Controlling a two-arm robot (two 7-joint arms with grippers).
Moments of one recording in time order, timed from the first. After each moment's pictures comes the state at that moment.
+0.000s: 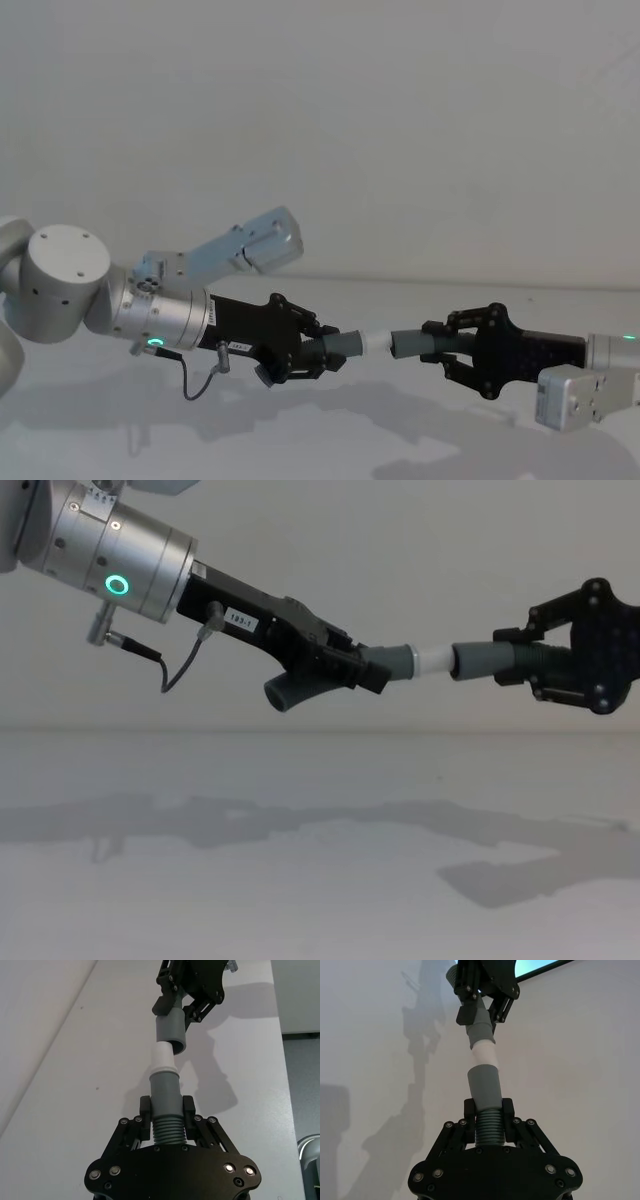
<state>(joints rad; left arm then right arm) -1.02 0.42 0.86 -1.13 -0.38 0.18 -0.99 0.75 0.44 -0.37 -1.00 -0.28 -0.91 0.82</state>
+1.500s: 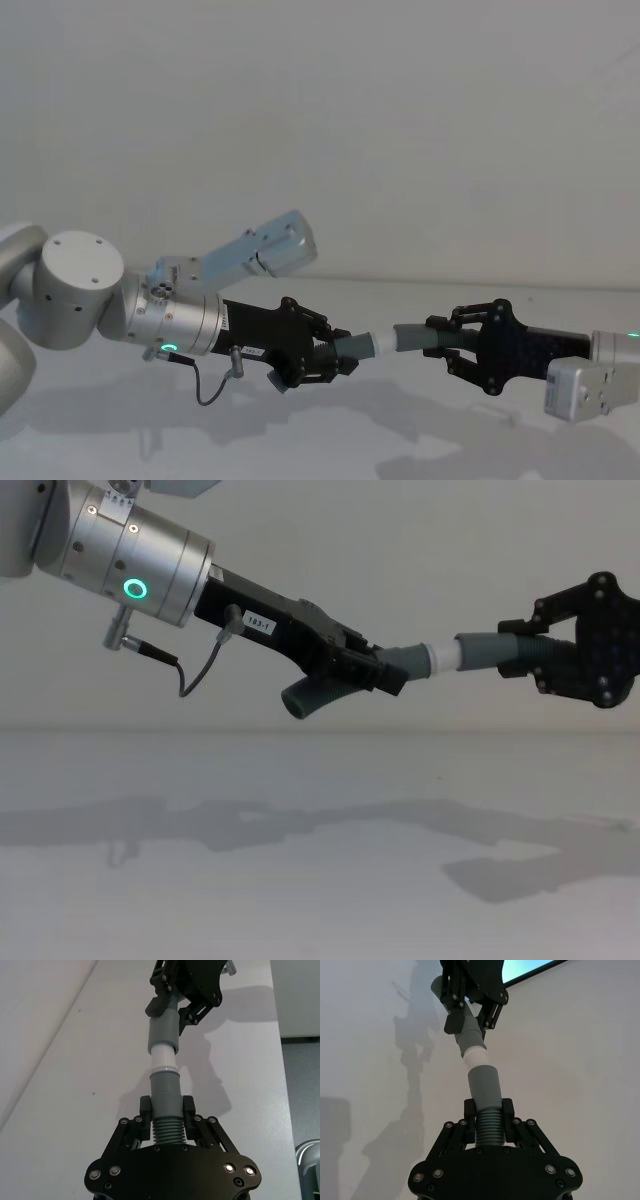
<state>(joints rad) -1.01 0.41 0.88 -1.16 -0.38 0.20 -0.96 0.77 0.46 -0.40 -0.97 -0.20 -0.91 0.83</state>
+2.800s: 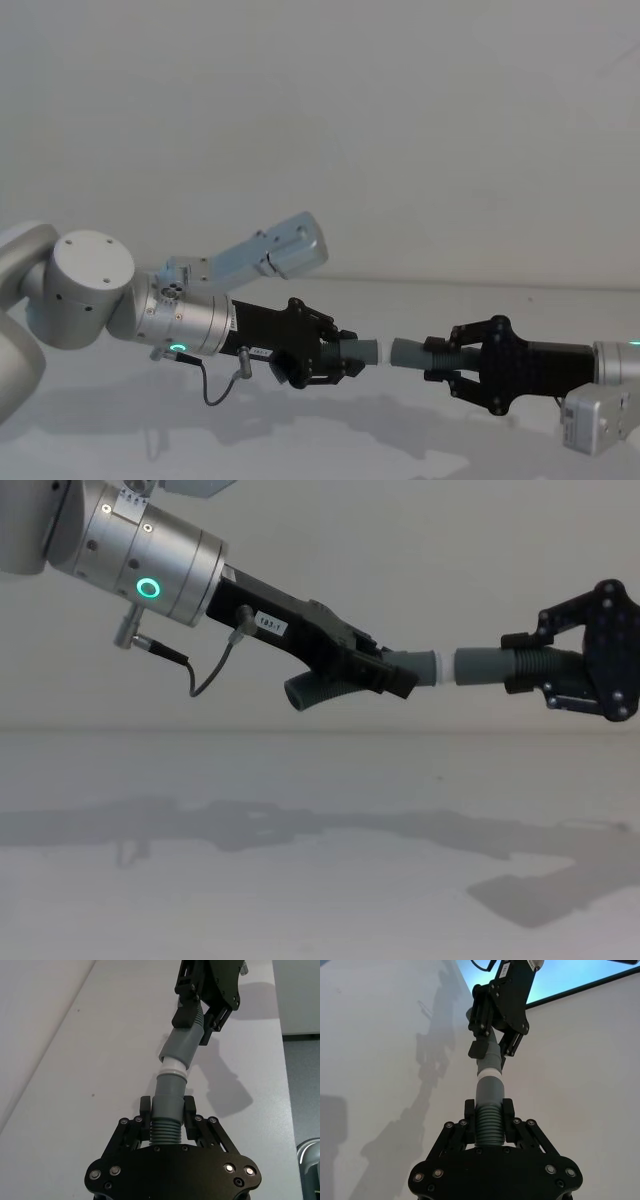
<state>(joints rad) -1.02 0.40 0.88 -1.16 -0.37 0.21 -0.94 0.78 0.49 -0.46 -0.97 -0.14 -1.03 0.88</state>
